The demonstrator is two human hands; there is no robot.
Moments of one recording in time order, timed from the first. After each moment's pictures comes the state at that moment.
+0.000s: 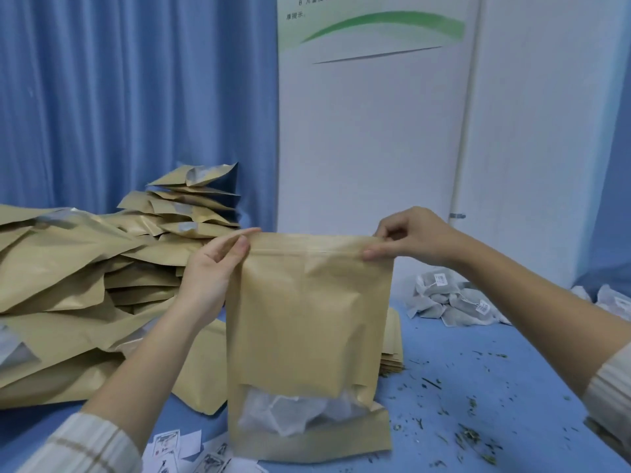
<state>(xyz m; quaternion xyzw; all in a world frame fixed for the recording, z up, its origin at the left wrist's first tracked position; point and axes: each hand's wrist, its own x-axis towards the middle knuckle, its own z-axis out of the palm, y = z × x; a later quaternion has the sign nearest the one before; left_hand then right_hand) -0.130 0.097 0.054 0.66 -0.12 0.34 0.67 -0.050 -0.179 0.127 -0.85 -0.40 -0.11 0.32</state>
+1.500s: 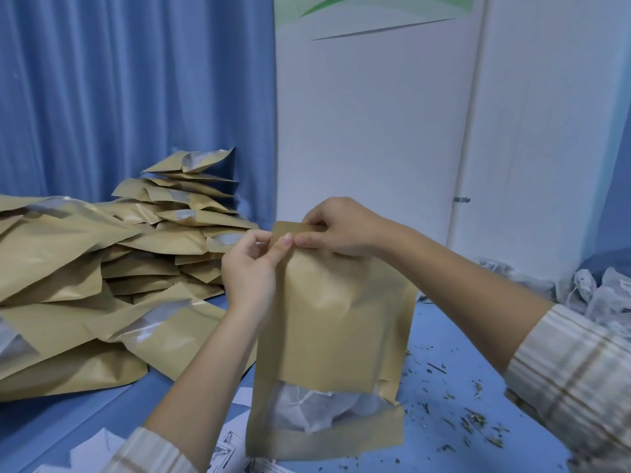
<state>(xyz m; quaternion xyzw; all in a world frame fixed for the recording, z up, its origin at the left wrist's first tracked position) -0.109 0.053 0.036 0.61 0.00 0.43 0.67 -0.070 -0.082 0.125 -0.89 -0.41 -0.15 0.16</state>
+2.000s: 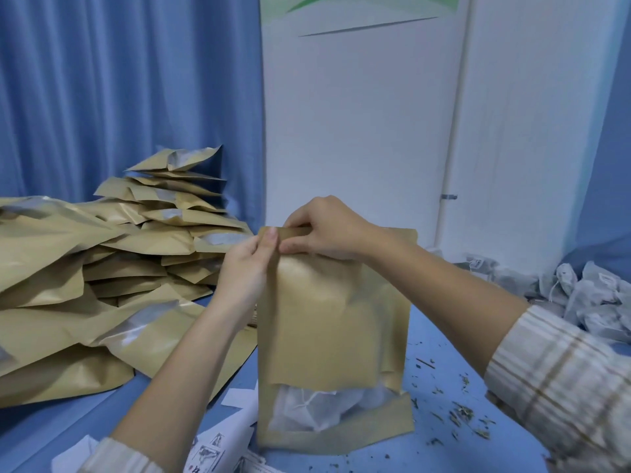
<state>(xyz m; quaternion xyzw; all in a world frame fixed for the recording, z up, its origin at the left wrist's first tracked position) -0.116 0.051 0.044 0.67 -0.06 0.29 0.68 -0.077 -0.079 0.121 -0.87 -0.41 -0.17 0.19</state>
